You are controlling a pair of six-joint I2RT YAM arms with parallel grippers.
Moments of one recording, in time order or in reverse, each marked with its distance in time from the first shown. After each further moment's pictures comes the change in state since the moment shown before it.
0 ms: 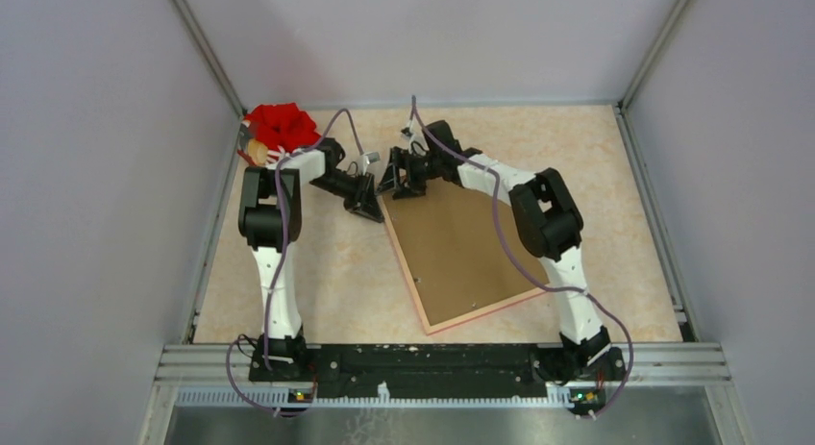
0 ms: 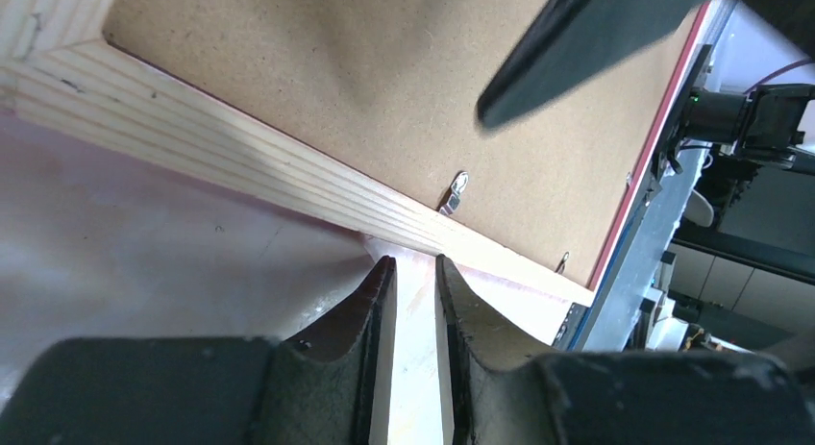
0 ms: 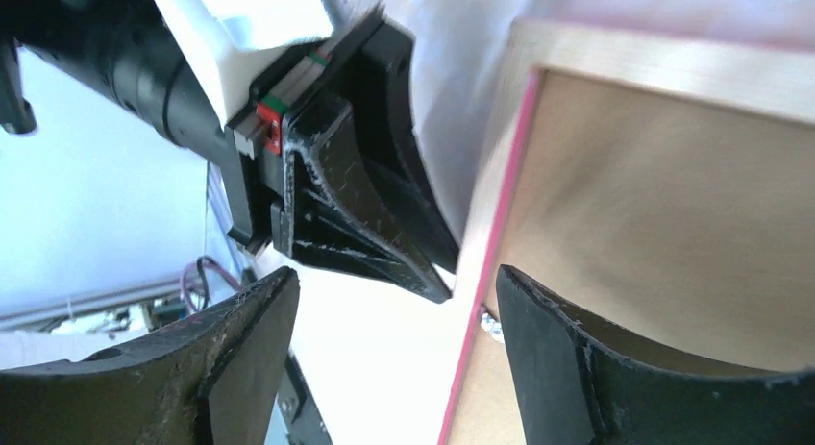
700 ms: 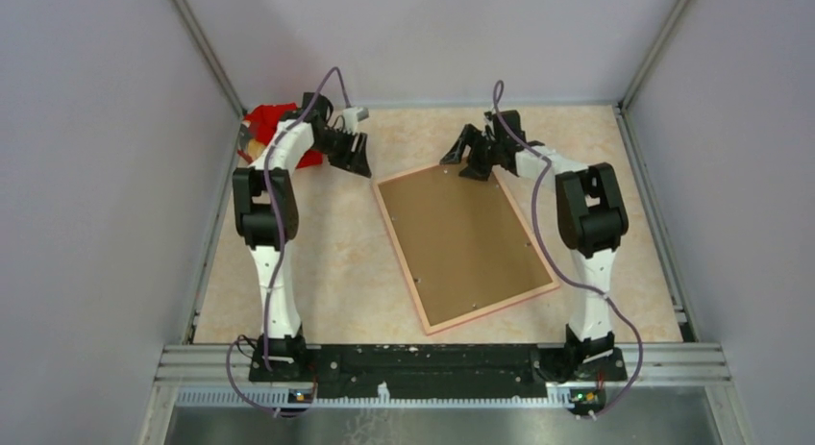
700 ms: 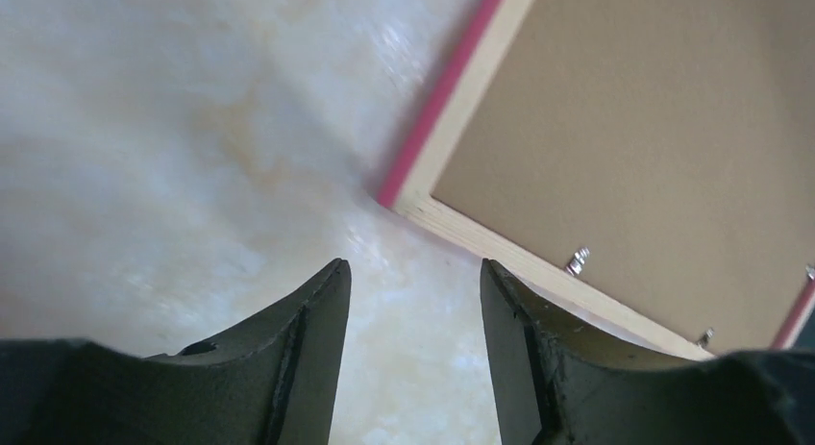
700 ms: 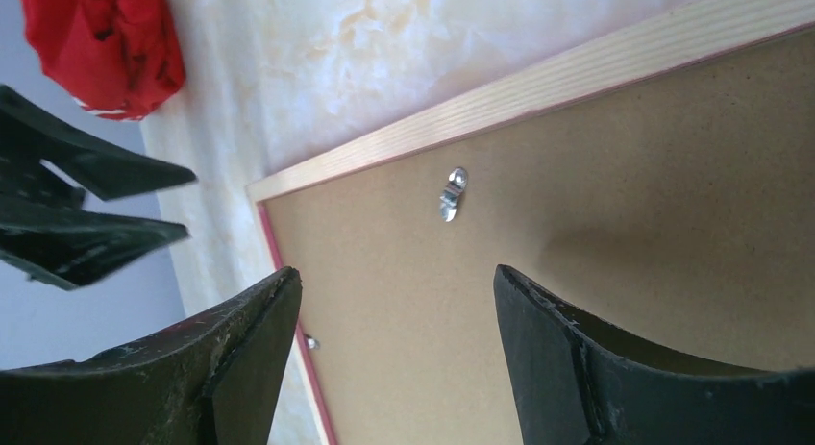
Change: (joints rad) left arm 0.033 -0.013 0.309 -0.029 -0.264 0.077; right arm -0.306 -0.177 -0.217 0.037 0.243 0.087
